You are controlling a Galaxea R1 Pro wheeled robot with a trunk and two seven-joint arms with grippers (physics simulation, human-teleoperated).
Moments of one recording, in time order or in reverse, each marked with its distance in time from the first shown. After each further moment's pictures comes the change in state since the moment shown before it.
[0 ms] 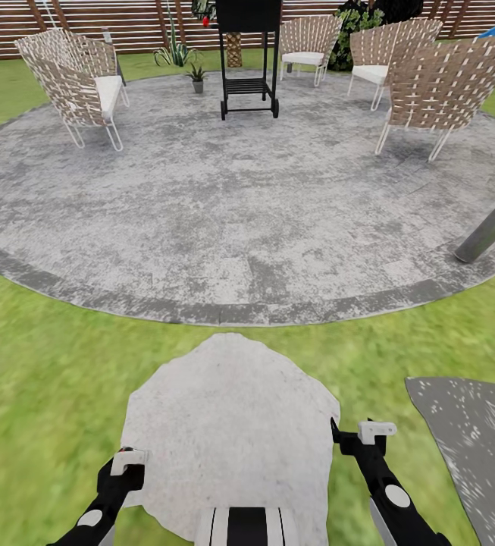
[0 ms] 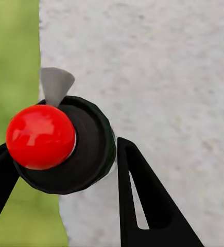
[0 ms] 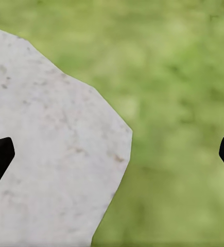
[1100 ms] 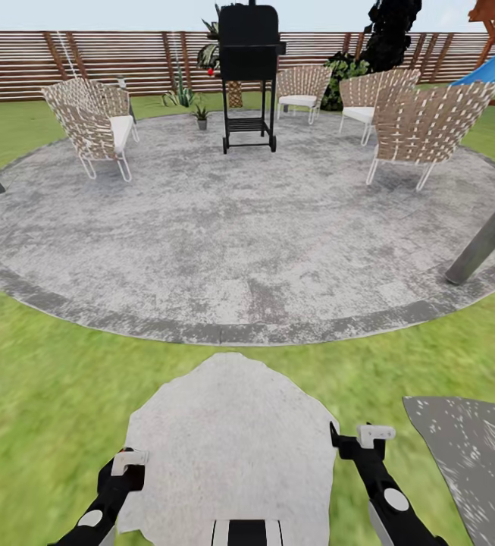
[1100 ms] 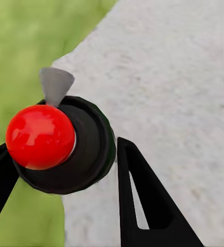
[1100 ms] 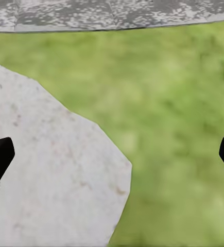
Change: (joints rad) left arm 0.000 -0.001 -0.003 0.002 -0.001 0.001 0.000; right arm 0.000 0.005 0.001 0.026 -0.002 -0.003 -0.002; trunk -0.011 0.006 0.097
